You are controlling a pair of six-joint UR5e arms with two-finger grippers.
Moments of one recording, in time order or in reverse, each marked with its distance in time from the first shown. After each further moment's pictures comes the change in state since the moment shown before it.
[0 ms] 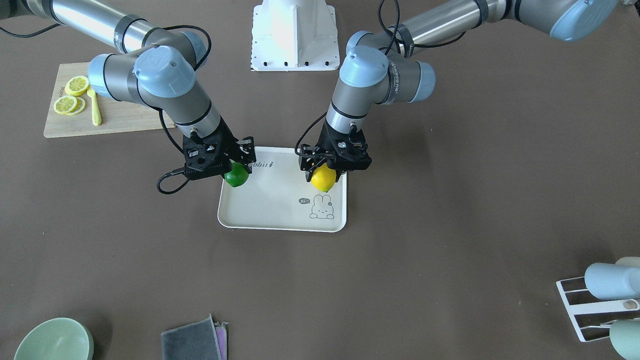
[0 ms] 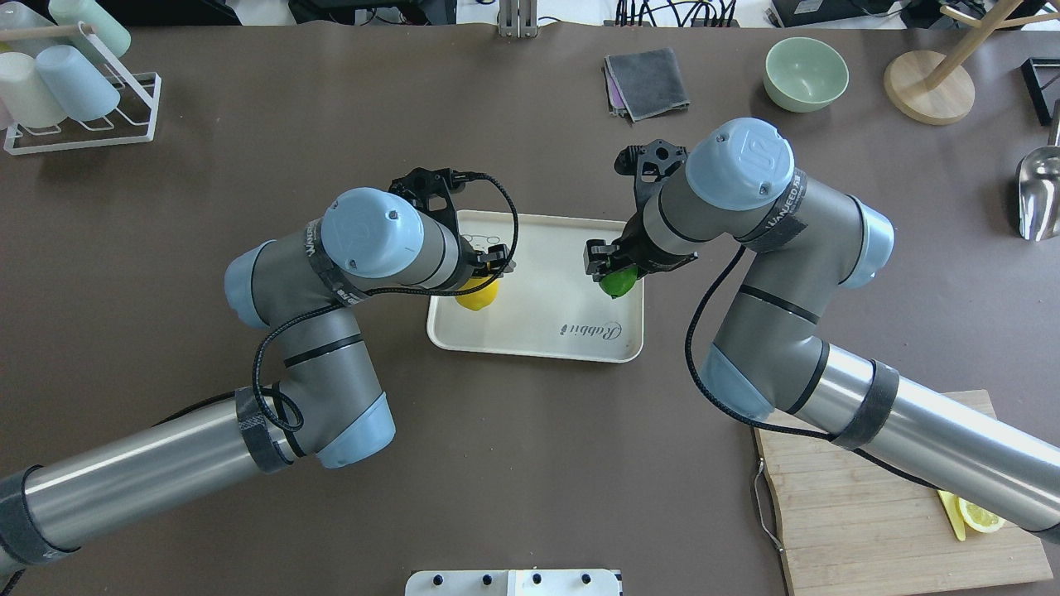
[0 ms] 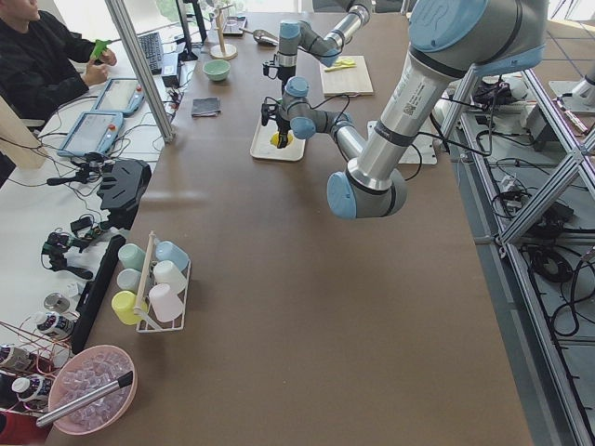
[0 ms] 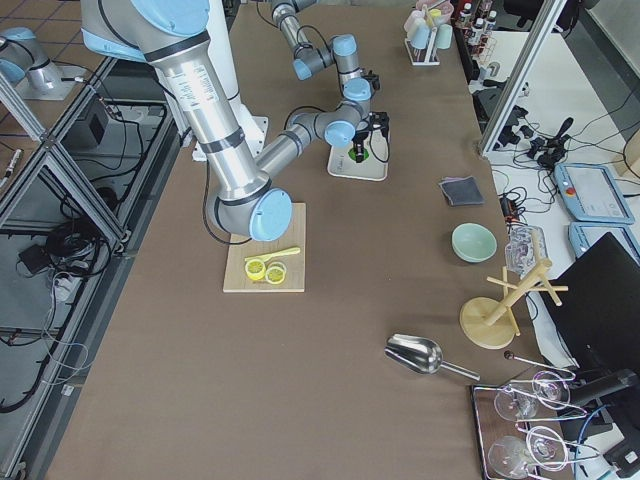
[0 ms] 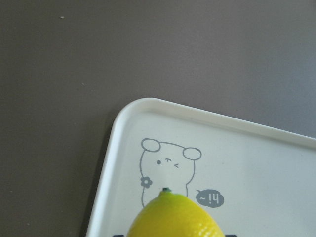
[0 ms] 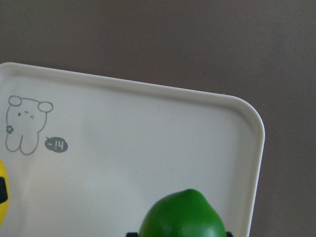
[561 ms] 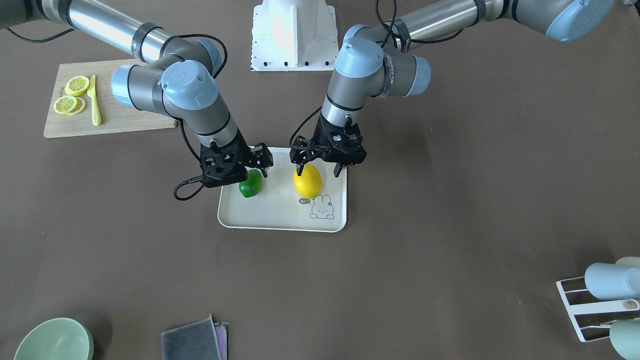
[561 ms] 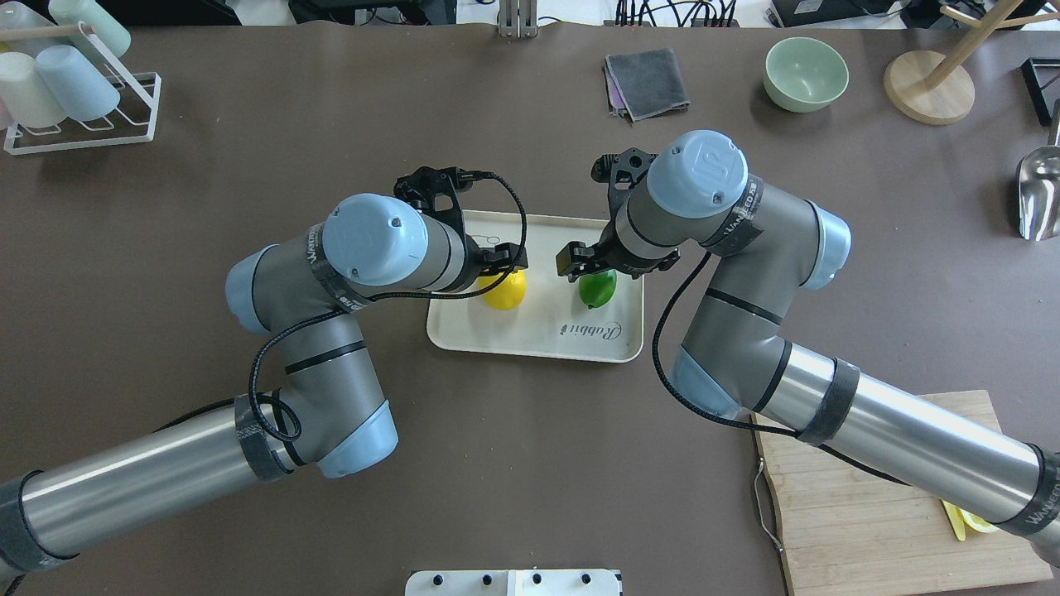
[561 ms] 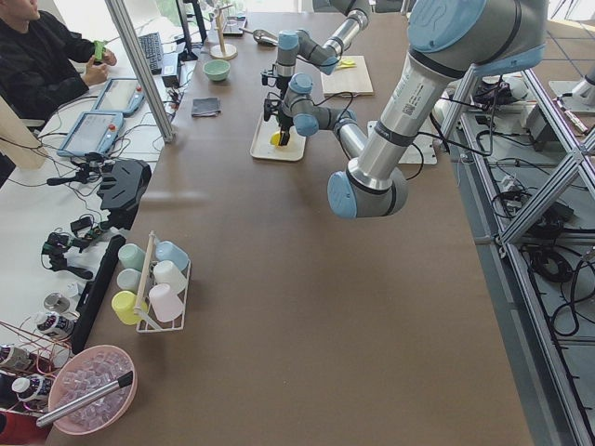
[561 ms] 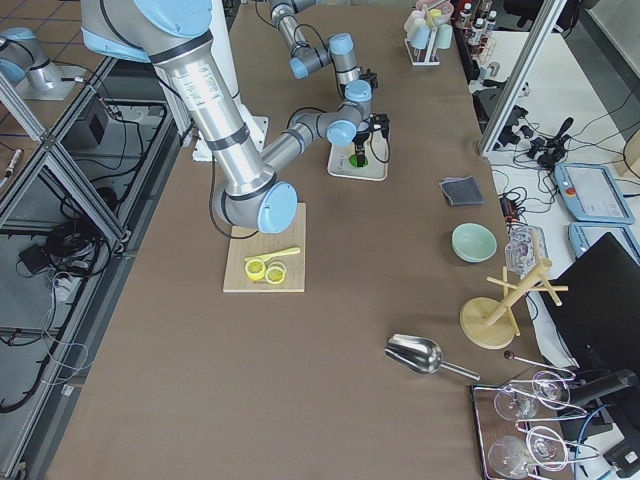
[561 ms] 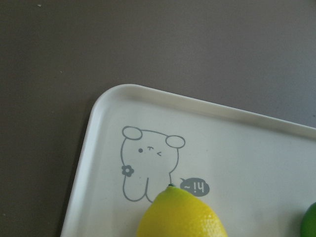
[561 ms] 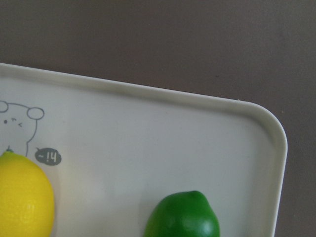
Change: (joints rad) left arm 0.002 0.003 -0.048 0.007 0.034 0.007; right arm -0.013 0.048 -0.072 -0.002 -0.032 0.003
